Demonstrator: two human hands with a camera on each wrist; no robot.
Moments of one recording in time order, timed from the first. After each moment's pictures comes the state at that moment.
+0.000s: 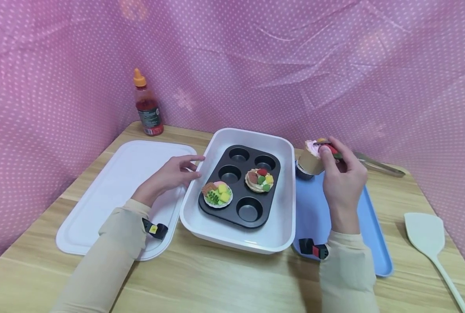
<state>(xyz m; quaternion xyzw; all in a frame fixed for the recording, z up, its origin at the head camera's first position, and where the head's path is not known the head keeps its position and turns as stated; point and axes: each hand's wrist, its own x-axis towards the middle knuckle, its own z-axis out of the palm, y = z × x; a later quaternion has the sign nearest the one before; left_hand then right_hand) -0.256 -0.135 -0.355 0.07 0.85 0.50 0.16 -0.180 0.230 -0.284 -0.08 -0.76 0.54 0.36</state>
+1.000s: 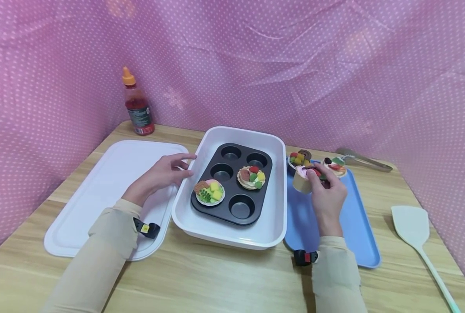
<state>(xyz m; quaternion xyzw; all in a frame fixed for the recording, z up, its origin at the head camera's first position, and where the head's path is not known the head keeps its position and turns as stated) -0.257 -0.135 -0.355 0.07 0.85 0.49 0.17 -0.186 0.257 -0.357 -0.16 -0.80 0.49 0.30</state>
